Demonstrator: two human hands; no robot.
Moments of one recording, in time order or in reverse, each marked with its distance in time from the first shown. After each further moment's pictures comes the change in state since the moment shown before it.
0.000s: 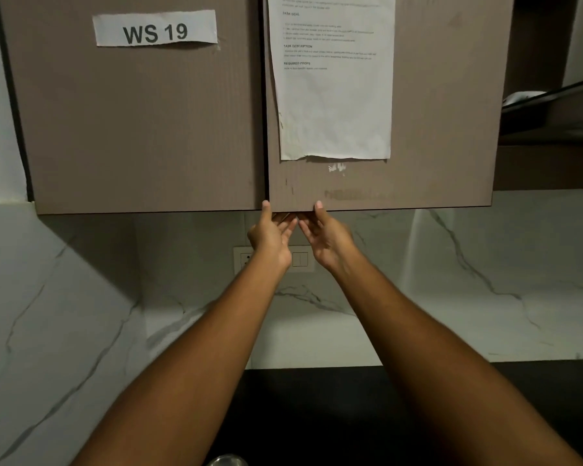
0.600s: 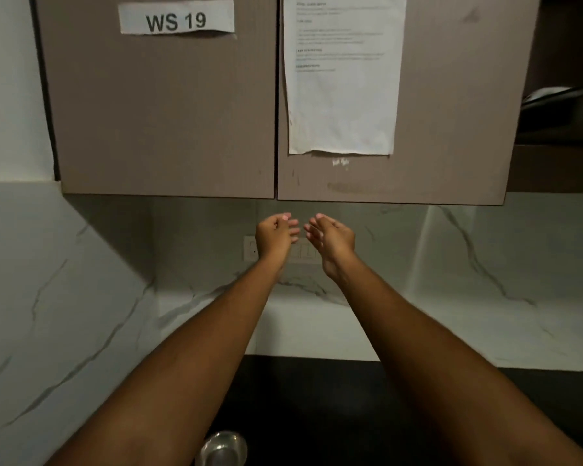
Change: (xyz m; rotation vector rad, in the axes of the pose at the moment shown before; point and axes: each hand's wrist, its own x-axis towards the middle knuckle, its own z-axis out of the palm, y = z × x) left_hand 0.006 -0.024 -0.032 0.689 -0.039 0.290; right_hand -0.004 0.022 -0.026 -0.269 0.017 -0.104
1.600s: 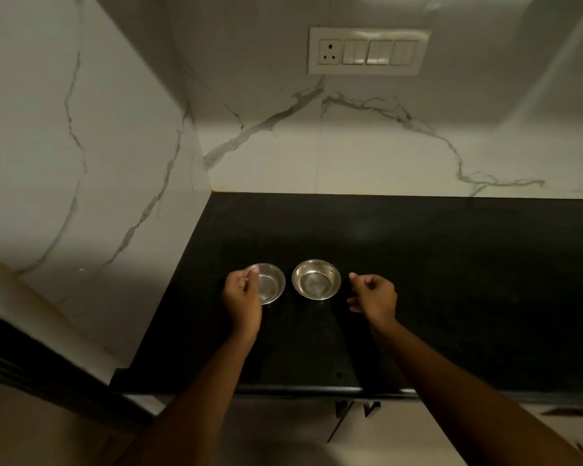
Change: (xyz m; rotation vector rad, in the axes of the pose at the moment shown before) left_hand -0.171 -0.268 -0.350 0.488 0.288 -0.405; right_hand -0.207 0.356 -0.112 -0.854 0.343 0.445
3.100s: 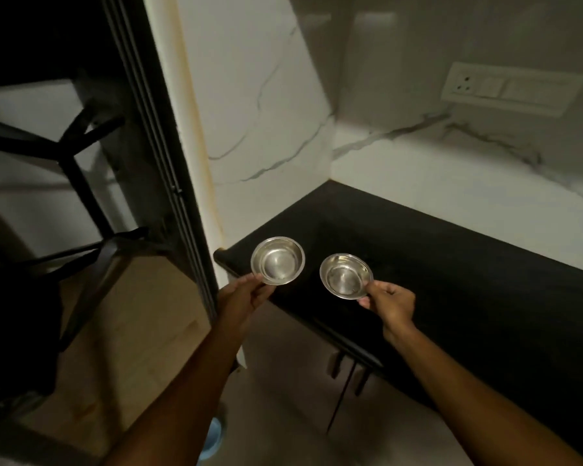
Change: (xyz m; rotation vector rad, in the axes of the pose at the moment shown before) left_hand -0.206 0.036 -0.109 -0.760 0.307 -0.339; right_hand -0.065 -0.009 -0.063 0.164 -0.564 0.048
